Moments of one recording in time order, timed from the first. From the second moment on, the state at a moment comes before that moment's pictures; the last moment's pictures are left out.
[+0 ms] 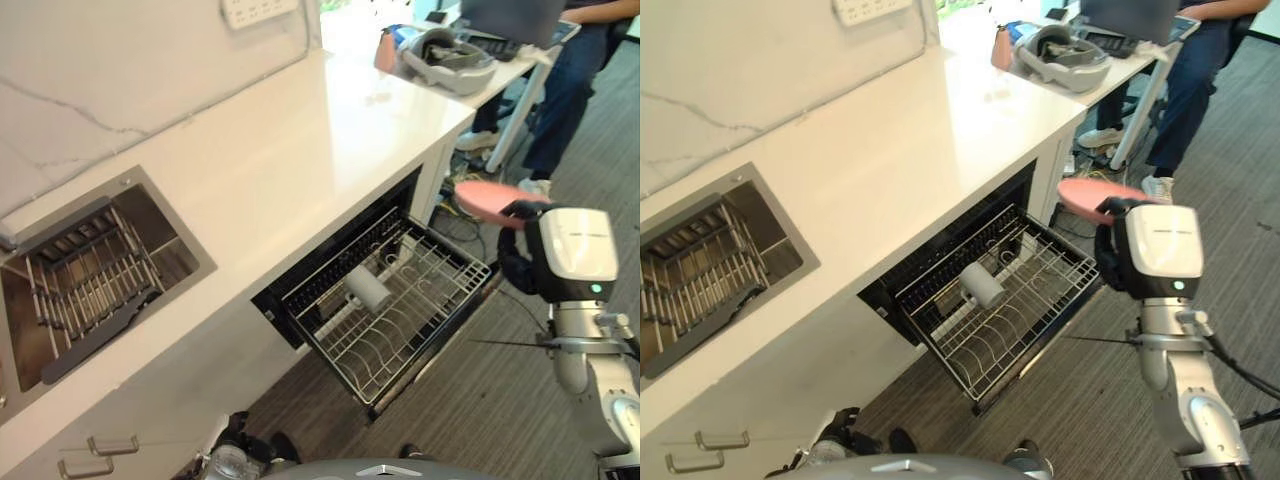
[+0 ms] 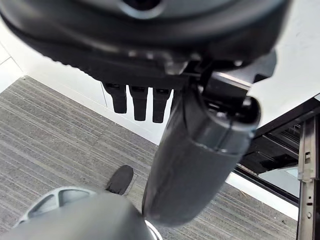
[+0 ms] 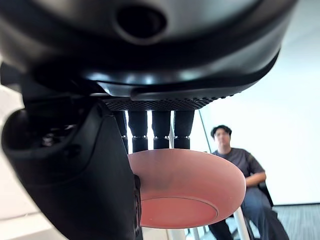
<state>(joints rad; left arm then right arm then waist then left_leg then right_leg) 0.05 0.14 -0.11 1.08 0.24 0.01 0.28 0.22 -0.62 -0.07 -0.20 -0.84 -0.01 -0.46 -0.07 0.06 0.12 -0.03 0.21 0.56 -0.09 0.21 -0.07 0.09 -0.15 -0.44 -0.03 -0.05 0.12</state>
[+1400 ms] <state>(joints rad) 0.01 0.17 -0.11 1.08 0.23 0.02 0.29 0.13 -0.52 0.26 0.10 -0.60 -0.06 -0.18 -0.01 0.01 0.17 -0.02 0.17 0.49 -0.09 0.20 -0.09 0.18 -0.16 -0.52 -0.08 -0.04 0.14</state>
